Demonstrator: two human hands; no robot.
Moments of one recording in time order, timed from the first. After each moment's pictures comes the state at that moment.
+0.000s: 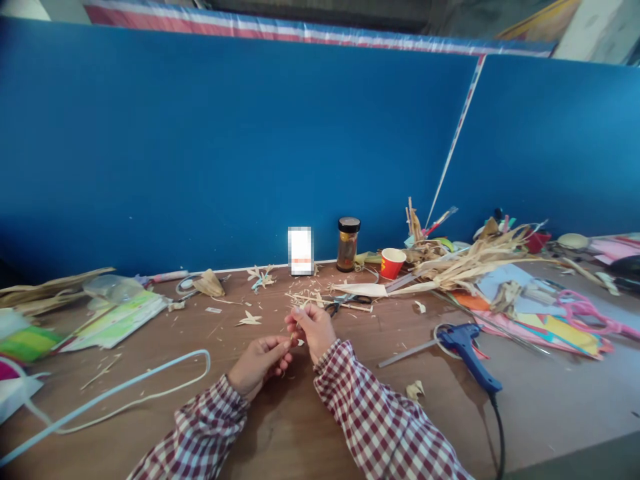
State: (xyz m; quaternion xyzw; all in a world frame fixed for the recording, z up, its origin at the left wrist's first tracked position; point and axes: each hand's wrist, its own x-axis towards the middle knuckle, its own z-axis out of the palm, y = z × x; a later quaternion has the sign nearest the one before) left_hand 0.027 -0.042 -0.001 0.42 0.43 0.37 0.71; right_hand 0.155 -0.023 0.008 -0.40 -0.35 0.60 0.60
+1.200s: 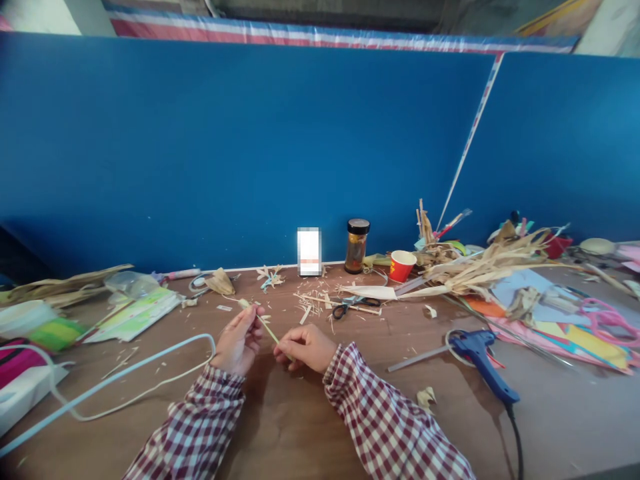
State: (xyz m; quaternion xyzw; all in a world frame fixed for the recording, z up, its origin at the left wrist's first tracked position) left_hand -0.002 -0.019 0.021 0.22 0.36 0.65 0.63; right_hand 0.157 -0.035 0.004 -0.34 -0.61 0.62 0.35
